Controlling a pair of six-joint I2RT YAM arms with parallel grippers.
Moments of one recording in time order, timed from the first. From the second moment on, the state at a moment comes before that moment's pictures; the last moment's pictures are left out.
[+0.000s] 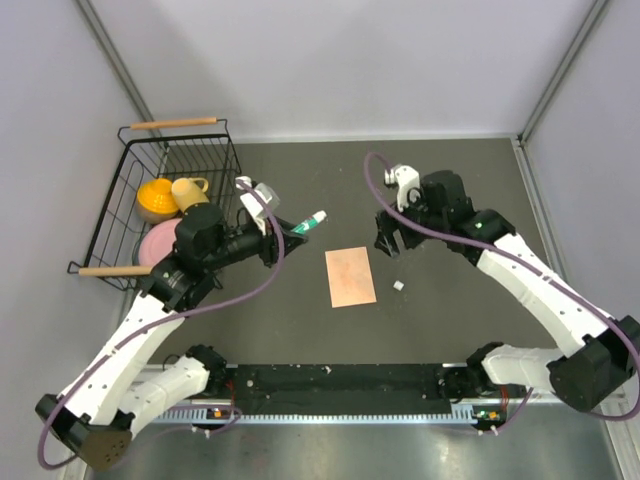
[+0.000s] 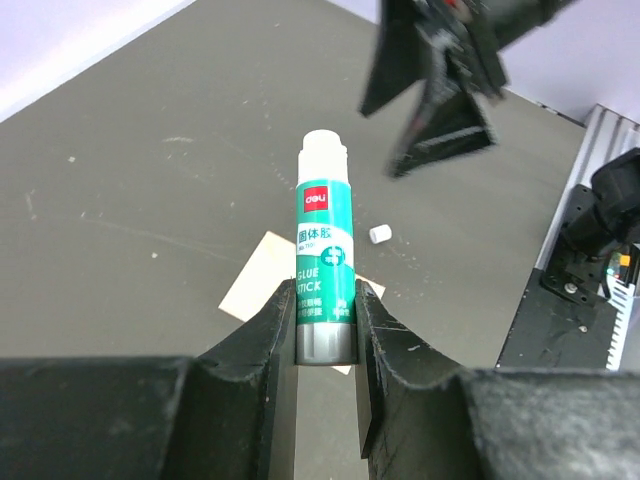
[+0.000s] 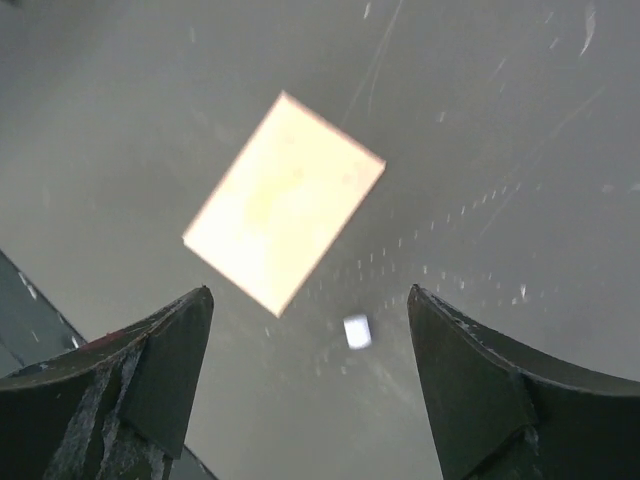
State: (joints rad) left arm -0.56 0.87 0.98 -0.28 0.49 -0.03; right arm 0.56 1.23 1.18 -0.62 -0.21 0.01
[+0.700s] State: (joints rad) left arm -0.25 0.81 0.76 -0.22 0.69 -0.31; right arm 0.55 1.47 0.89 -0.64 -0.22 -0.34
